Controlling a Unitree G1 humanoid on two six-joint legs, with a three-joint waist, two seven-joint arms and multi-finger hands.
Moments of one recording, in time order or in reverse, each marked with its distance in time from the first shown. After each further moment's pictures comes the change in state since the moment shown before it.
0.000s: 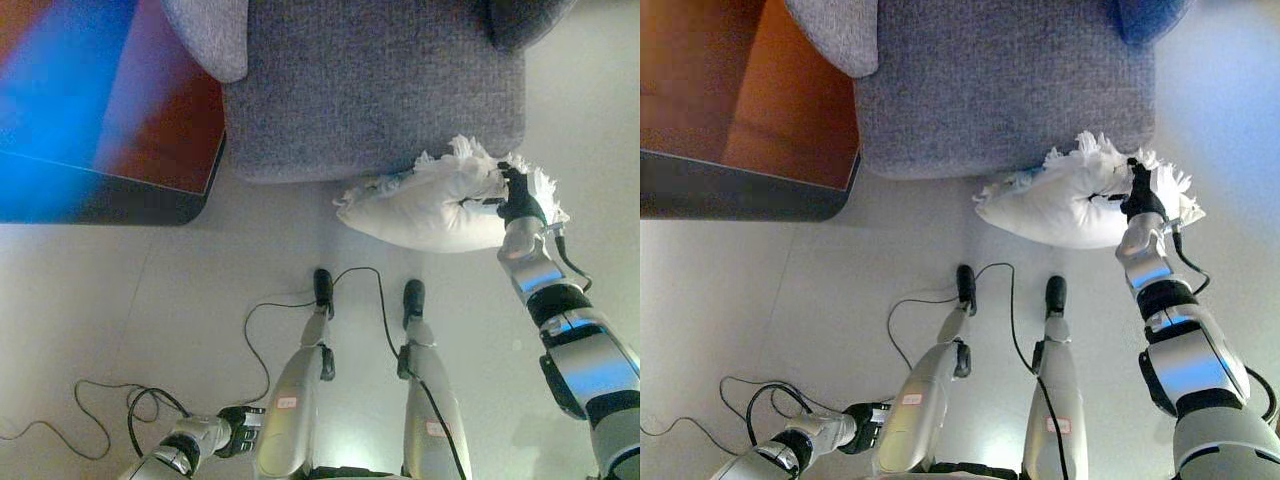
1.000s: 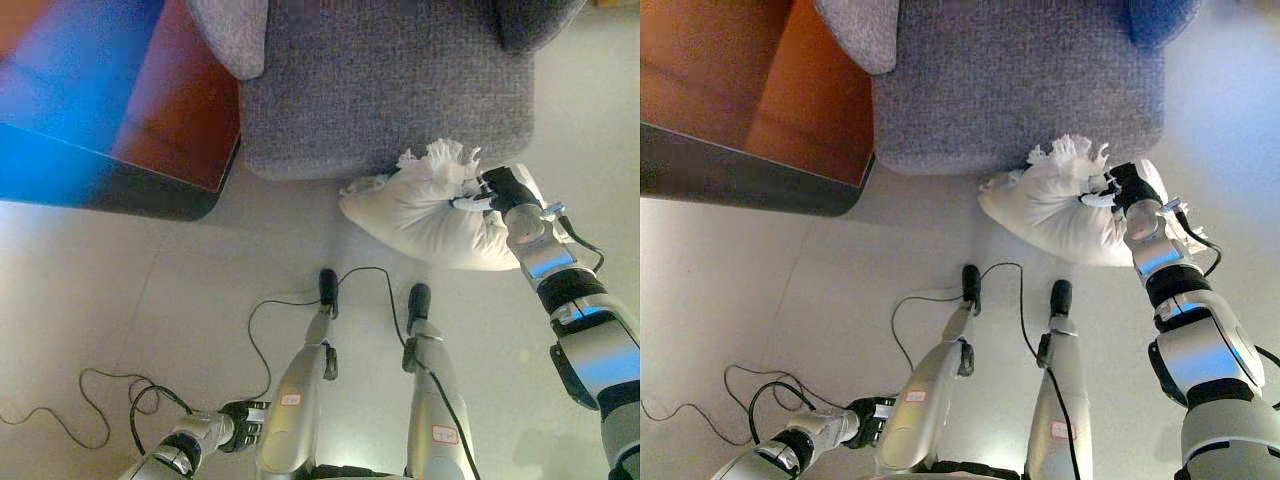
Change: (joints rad) left arm 0.007 0.005 0.011 -0.018 0.013 -0.019 -0.008; right arm -0.035 -0.053 0.087 0.001 -0.016 0.013 0.305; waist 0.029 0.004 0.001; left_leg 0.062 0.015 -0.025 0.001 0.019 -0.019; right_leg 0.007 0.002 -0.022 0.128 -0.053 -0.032
